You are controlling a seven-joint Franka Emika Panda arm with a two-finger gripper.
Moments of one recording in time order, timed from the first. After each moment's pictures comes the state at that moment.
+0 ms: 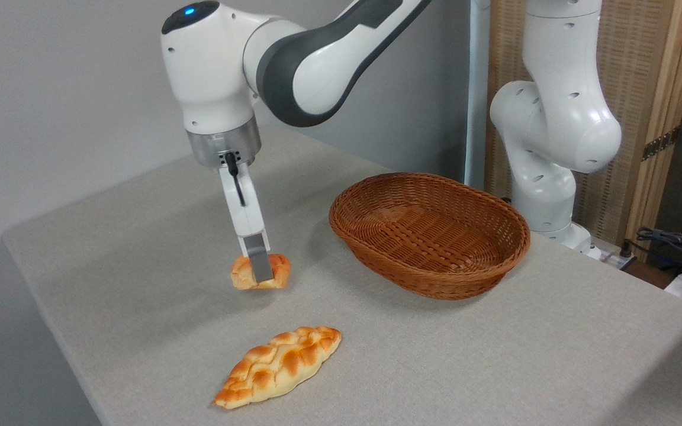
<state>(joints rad) -0.25 0.02 0.02 -1.99 -0.05 1.99 0.98</state>
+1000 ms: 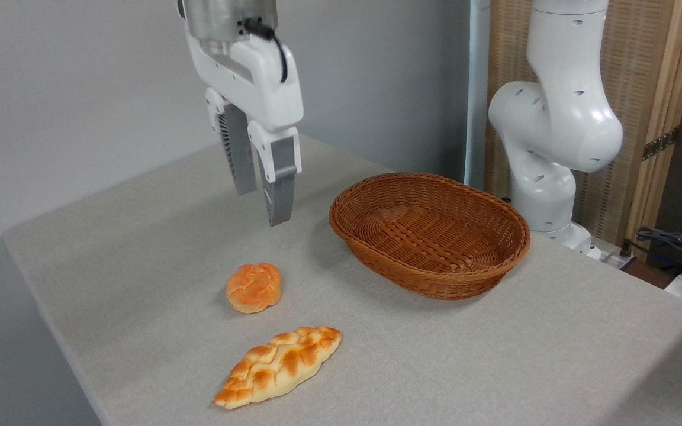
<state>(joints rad) -0.20 -0.05 0.17 -1.64 -0.05 1.66 0.81</state>
